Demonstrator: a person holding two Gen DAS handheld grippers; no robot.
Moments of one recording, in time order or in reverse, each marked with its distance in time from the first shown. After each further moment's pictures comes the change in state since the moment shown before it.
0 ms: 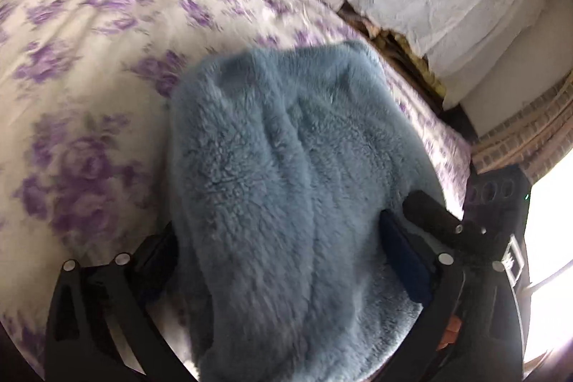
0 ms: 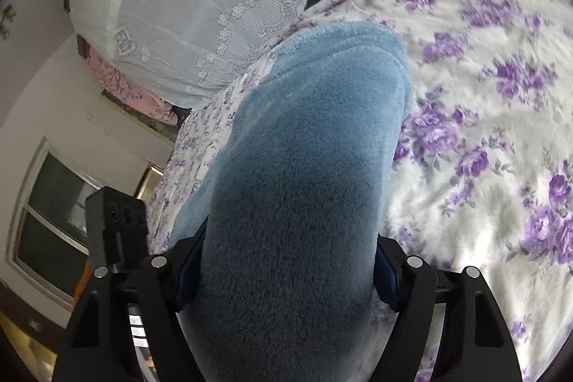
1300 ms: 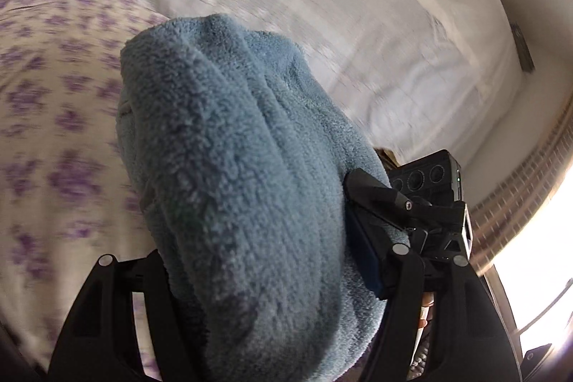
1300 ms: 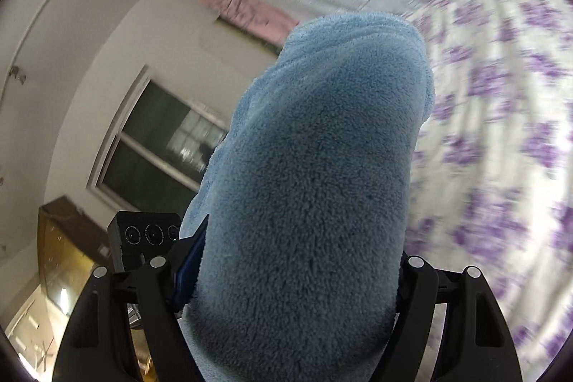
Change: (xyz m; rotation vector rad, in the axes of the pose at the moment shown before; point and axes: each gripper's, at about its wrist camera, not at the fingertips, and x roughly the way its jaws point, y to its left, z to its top) left arm -0.260 0.079 -0.064 -0.141 -0.451 0.020; right arm 0.128 0.227 -0.023 -0.215 0.301 0.487
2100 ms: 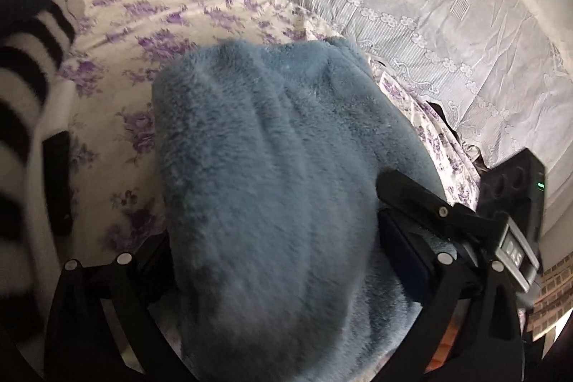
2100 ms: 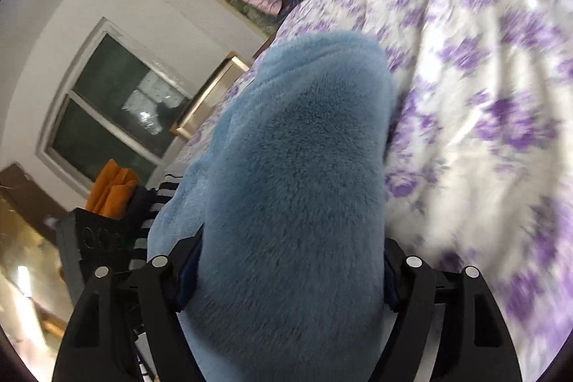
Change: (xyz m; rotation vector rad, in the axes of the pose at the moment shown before) left arm 0.009 0.089 -0.036 -0.139 -0.048 0.467; right arm 0.082 -0.031 -0.031 -0.090 0.052 -0.281
